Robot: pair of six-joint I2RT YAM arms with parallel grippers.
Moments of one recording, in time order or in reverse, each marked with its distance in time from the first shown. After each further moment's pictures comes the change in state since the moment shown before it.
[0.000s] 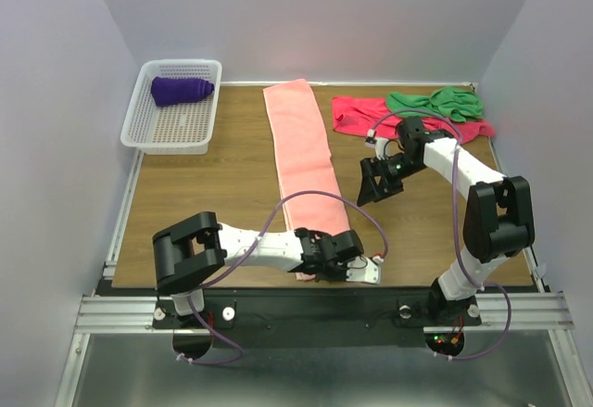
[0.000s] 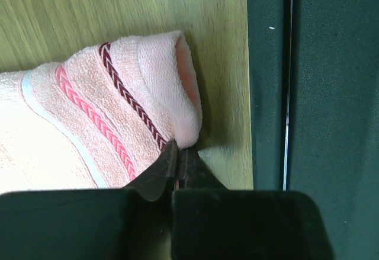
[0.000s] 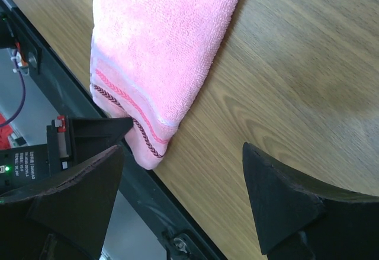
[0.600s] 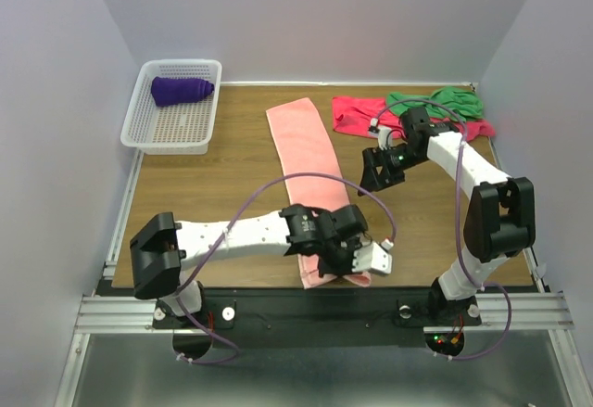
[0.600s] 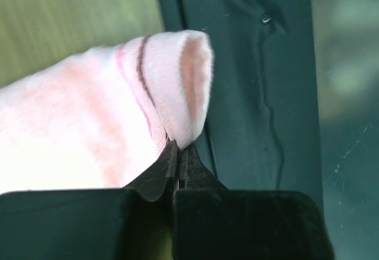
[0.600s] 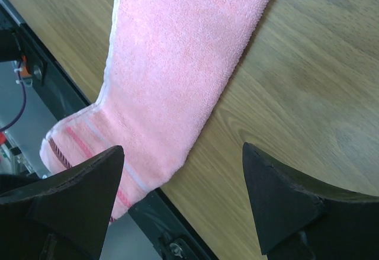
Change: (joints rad) left arm -0.001 -0.131 0.246 -0.329 0.283 -0.039; right arm -0.018 0.000 0.080 -0.014 -0.003 -0.003
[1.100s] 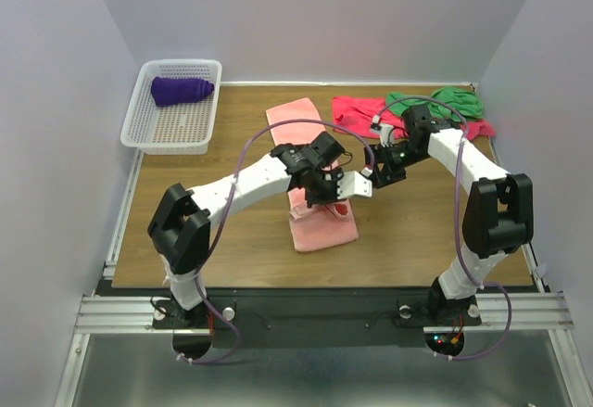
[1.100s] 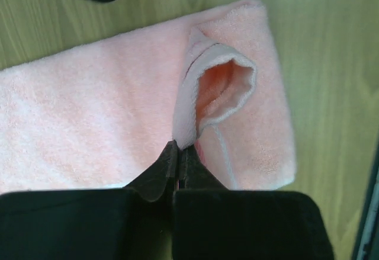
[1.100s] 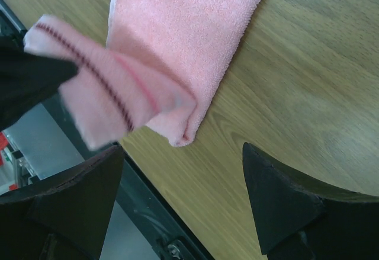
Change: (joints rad) left arm 0.423 0.161 0.237 -0.093 -0.013 0.329; right arm -0.020 0.031 0.032 -0.010 -0.004 -0.006
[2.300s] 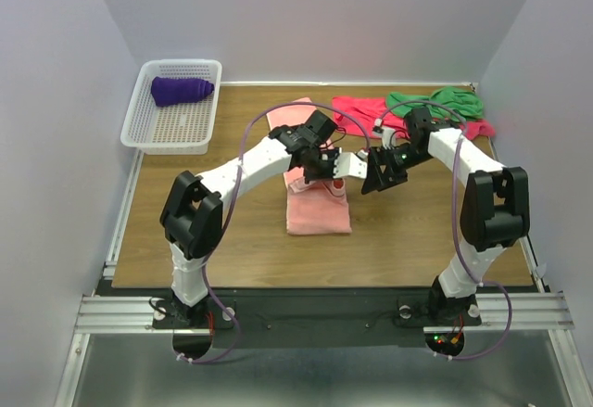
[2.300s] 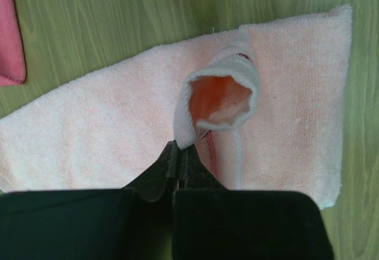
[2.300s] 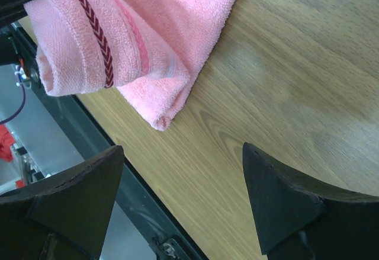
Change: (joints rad) left arm 0.128 0.141 0.147 0.028 0.024 0.221; right arm -0.032 0.050 -0.006 -0.003 -0.018 -0.040
